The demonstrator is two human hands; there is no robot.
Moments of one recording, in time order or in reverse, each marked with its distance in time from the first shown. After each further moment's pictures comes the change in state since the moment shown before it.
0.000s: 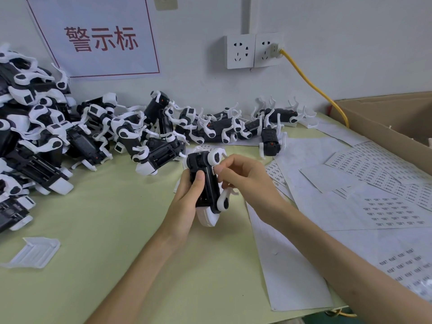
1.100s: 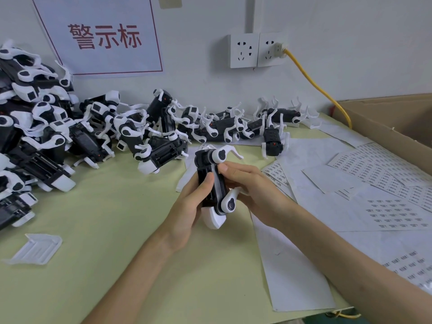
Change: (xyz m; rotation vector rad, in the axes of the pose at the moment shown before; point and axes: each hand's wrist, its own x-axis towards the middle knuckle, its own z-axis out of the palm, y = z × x) left_hand -0.004 0.009 0.000 -0.060 -0.229 -0.010; right_hand -0.006 -0.004 -0.003 0.181 -0.256 0.174
